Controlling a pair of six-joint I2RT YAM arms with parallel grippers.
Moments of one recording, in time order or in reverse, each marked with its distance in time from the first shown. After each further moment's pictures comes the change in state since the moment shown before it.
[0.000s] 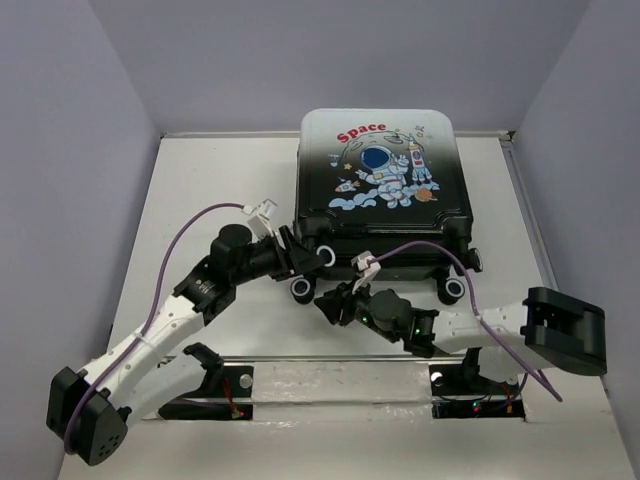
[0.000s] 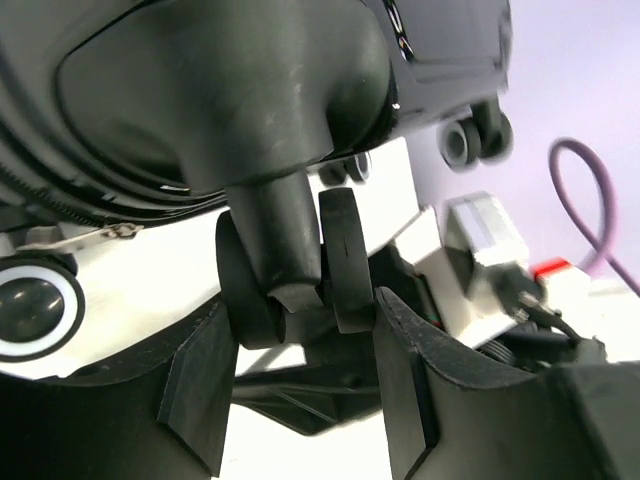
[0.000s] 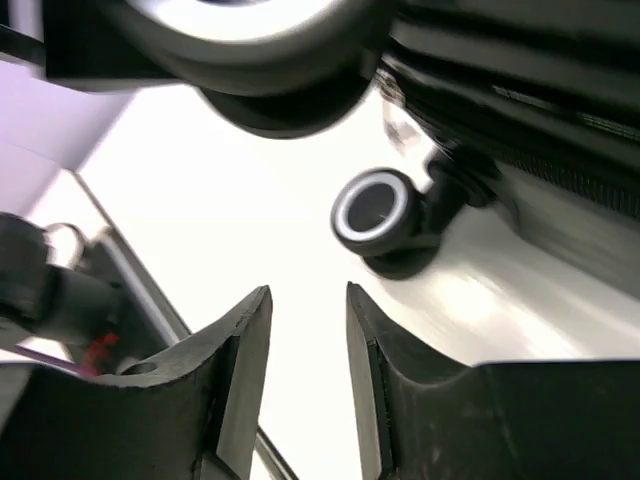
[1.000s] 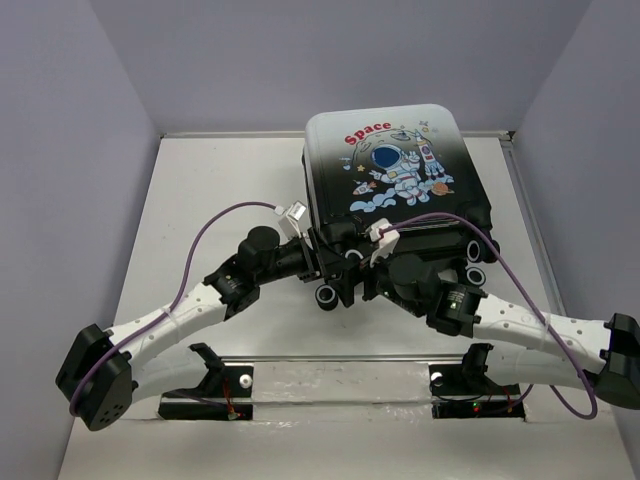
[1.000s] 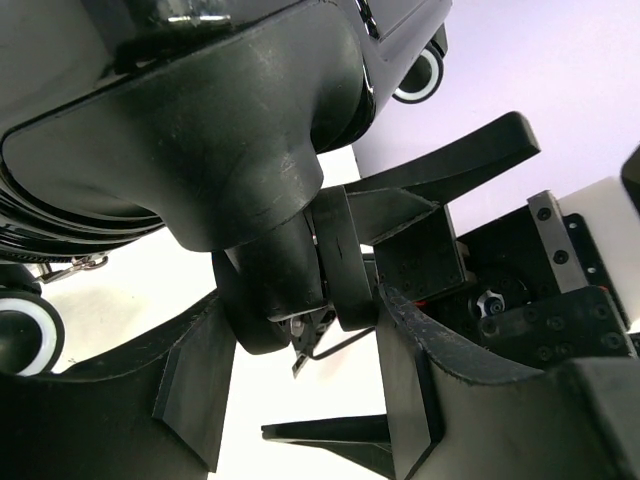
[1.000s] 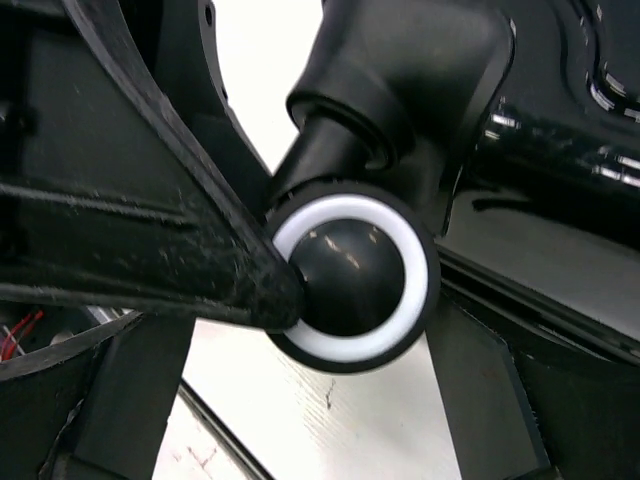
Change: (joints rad) left arm -0.193 0.224 -0.005 0.330 -0.020 -0.132; right arm -0.149 -0.354 0.261 -0.767 -0.063 -0.206
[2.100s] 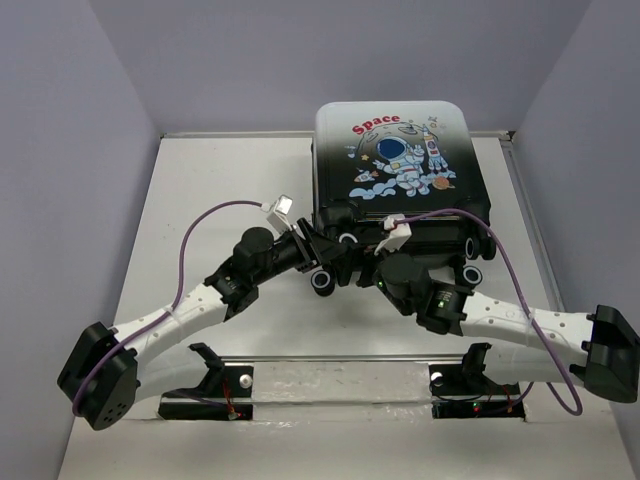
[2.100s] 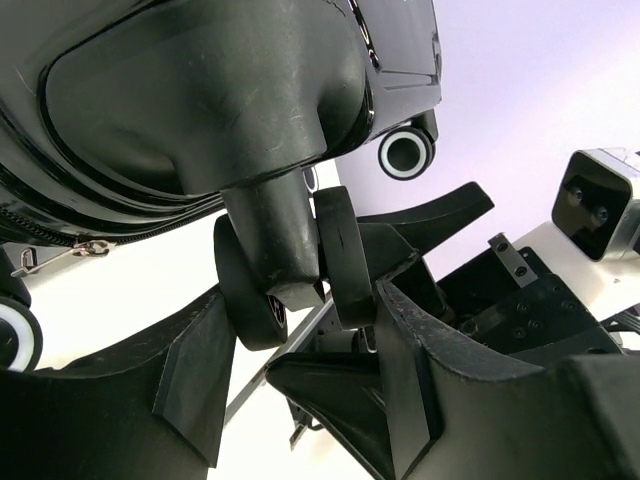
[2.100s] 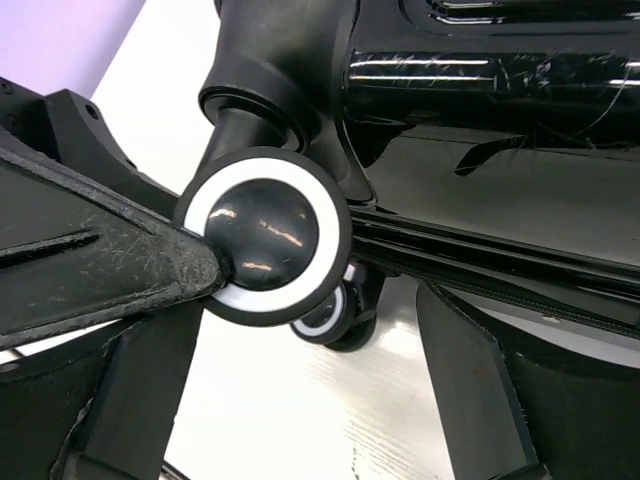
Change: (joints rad) left arm 0.029 0.011 -0.051 0.145 -0.119 -0.049; right arm -0.013 0.085 -0.017 0.156 0.255 0.205
